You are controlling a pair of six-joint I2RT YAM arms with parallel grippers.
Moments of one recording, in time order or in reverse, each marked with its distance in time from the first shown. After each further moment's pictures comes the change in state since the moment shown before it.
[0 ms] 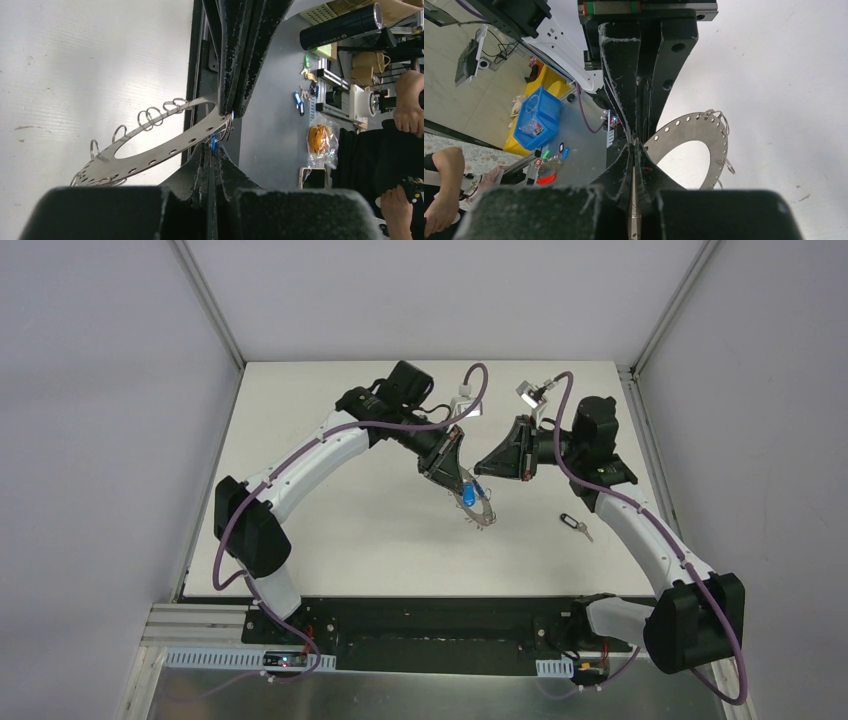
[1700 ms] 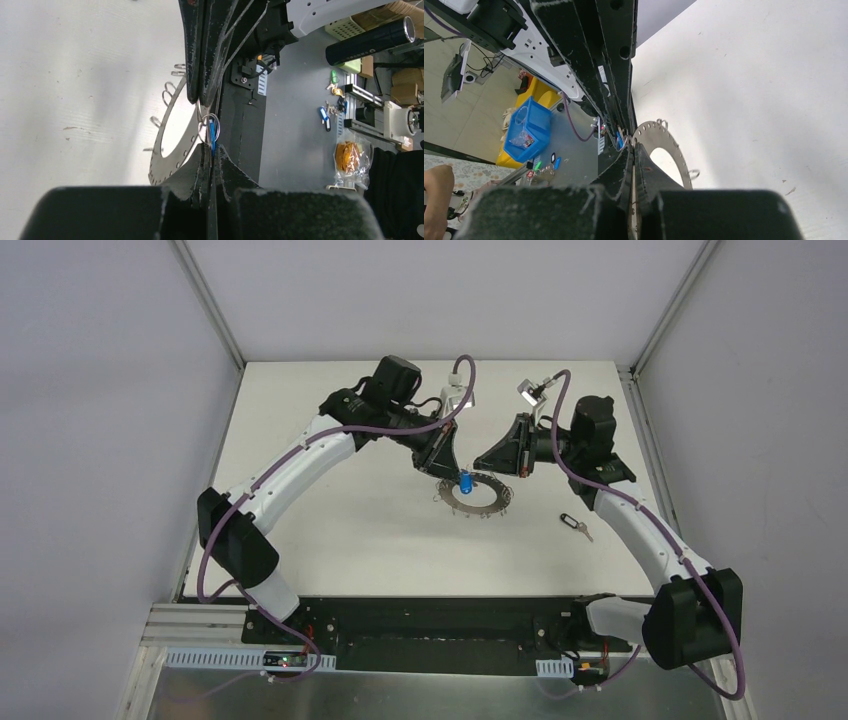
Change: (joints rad) left arm 0.013 -0.084 -0.046 0.092 -0.090 -0.014; right arm 0.000 0.022 0.000 -0.016 0.066 -0.020
